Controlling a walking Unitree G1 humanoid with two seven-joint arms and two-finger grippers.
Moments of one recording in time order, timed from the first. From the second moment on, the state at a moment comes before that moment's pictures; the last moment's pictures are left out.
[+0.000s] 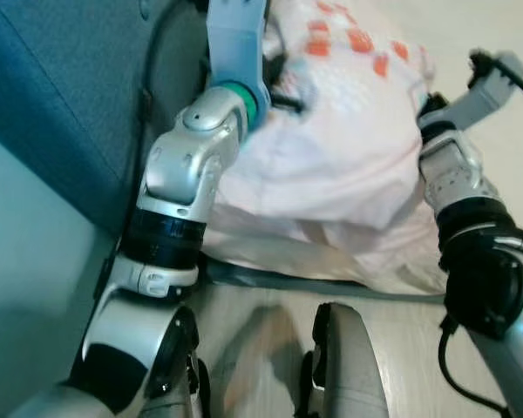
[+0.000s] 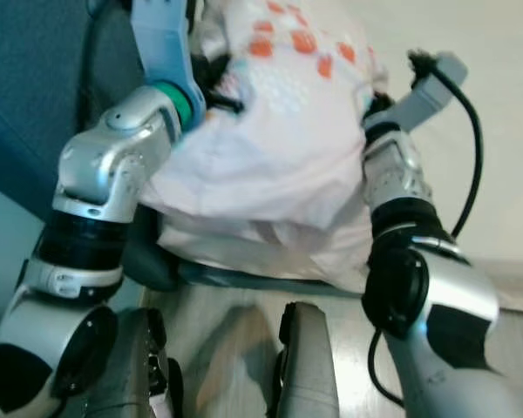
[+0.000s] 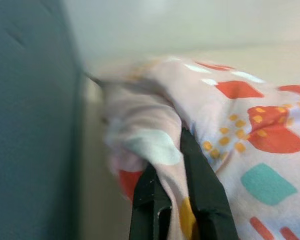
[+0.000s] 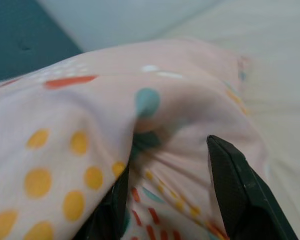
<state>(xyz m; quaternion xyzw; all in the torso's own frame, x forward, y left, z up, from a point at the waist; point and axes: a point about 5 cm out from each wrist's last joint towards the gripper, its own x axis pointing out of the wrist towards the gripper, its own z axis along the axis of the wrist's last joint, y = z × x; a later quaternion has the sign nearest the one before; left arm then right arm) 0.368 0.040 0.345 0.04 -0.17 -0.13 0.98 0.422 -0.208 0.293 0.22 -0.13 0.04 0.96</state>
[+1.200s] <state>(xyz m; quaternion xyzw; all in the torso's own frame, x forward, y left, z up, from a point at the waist) 0.369 0.073 0.275 0.16 -0.19 0.09 0.96 0.421 -0.208 0.286 0.00 -0.11 0.02 0.99</state>
